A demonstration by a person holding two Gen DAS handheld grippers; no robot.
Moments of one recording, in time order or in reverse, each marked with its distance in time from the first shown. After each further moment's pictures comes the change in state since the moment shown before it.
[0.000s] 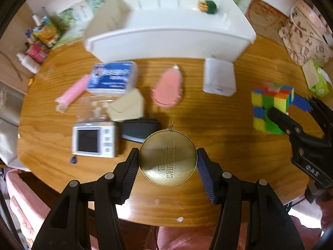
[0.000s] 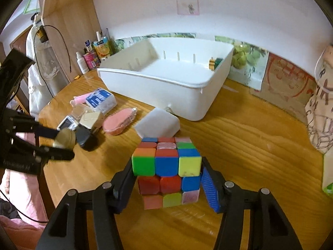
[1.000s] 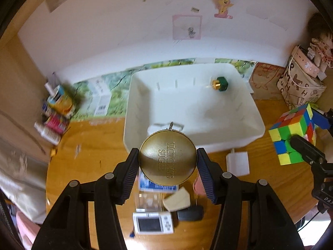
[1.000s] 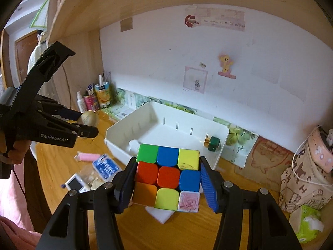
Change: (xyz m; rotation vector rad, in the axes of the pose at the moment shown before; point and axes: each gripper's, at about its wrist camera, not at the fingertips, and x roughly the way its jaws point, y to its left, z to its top) left arm -0.082 0.071 0.120 0.139 -0.305 0.006; right arm -0.053 0.041 0.122 -0.068 -0.239 -0.115
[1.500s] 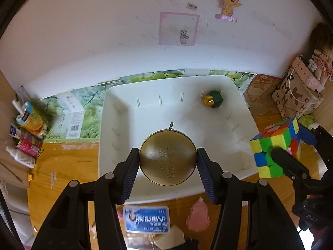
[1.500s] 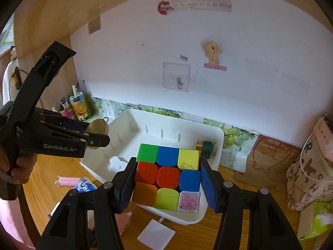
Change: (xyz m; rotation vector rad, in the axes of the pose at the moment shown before) left arm 0.067 0.004 0.054 0.018 -0.009 -0.139; right arm 0.069 -0.017 0.015 0.130 0.014 -0.092
